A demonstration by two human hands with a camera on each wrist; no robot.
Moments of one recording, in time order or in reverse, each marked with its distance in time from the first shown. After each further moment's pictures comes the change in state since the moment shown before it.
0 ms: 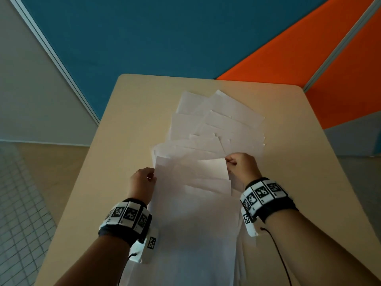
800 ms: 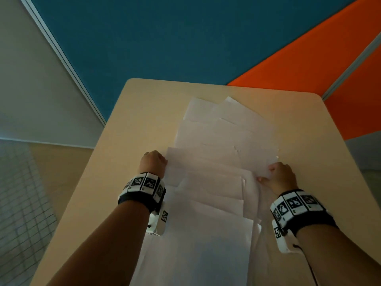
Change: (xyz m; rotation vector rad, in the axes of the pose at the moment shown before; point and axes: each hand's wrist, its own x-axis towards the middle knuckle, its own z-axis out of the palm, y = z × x) left_hand 0.069 0.047 -0.001 0.102 0.041 -0.086; right_hand 0.039 0.061 -0.024 -0.182 0.041 0.352
